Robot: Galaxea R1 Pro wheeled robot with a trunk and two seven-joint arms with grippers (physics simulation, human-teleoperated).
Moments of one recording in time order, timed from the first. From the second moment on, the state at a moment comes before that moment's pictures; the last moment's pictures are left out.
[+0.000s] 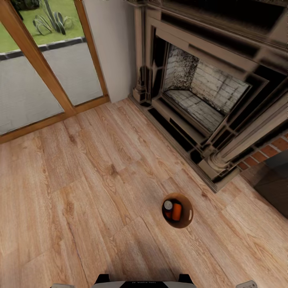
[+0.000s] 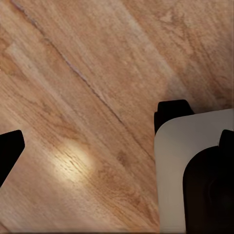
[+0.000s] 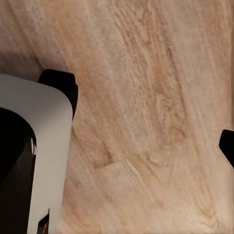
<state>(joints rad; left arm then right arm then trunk) -0.33 0.21 -0.09 -0.10 0.07 -0.45 -0.11 -0.37 -0.27 -0.66 -0.07 0.73 -0.37 0.28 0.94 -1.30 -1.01</state>
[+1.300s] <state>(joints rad) -0.33 0.21 -0.09 -0.10 0.06 -0.45 -0.11 -0.36 -0.27 -0.66 -0.07 0.73 -0.39 0.28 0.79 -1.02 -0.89</state>
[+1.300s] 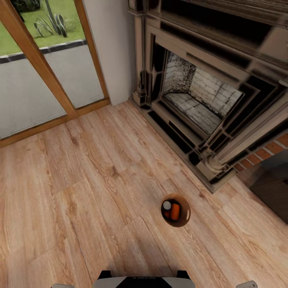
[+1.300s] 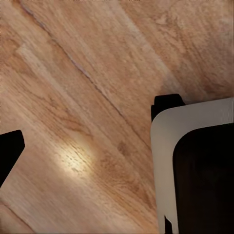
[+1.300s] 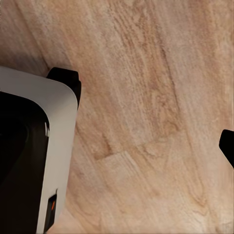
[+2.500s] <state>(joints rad) -0.33 0.21 -0.09 -0.10 0.06 -0.45 -0.11 -0.36 -0.27 -0.66 -0.07 0.73 -0.39 0.28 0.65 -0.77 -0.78</state>
